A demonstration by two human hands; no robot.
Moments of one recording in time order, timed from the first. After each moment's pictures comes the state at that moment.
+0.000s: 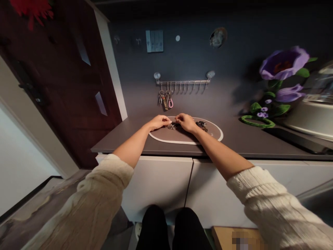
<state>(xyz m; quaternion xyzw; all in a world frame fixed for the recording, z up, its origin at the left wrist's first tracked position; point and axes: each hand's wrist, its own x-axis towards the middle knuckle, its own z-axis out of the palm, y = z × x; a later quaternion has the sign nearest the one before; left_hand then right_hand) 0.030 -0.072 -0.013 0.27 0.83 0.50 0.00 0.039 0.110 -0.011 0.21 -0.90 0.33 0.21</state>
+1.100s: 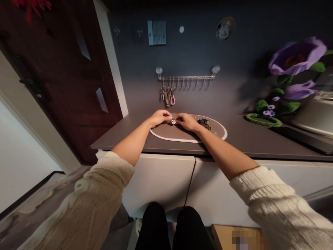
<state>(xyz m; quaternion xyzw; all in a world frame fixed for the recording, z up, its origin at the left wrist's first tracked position) 0.028 -0.074 -0.011 0.25 0.77 0.59 -0.01 0.040 0.107 -0.009 0.30 -0.91 0.24 0.18</state>
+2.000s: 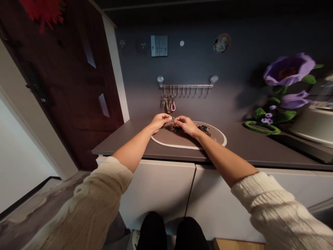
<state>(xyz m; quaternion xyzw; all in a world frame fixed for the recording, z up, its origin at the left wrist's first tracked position) 0.024 -0.065 -0.010 0.21 0.69 0.69 -0.08 0.039 0.099 -0.008 0.28 -0.76 0.59 0.07</state>
